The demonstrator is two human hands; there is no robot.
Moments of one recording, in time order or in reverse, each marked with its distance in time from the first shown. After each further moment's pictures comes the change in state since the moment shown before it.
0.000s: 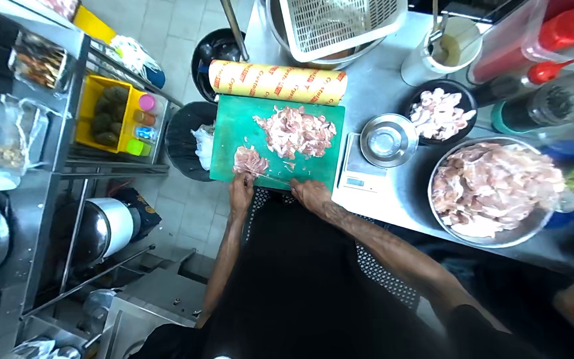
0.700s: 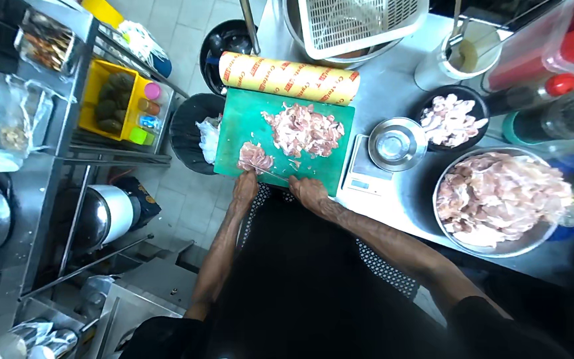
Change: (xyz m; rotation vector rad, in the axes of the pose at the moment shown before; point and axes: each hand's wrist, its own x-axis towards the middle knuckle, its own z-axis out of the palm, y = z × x) left_hand 0.003 0.028 -0.023 0.304 -0.380 -0.102; right_hand 0.013 -0.018 -0.001 -0.011 -0.011 -0.021
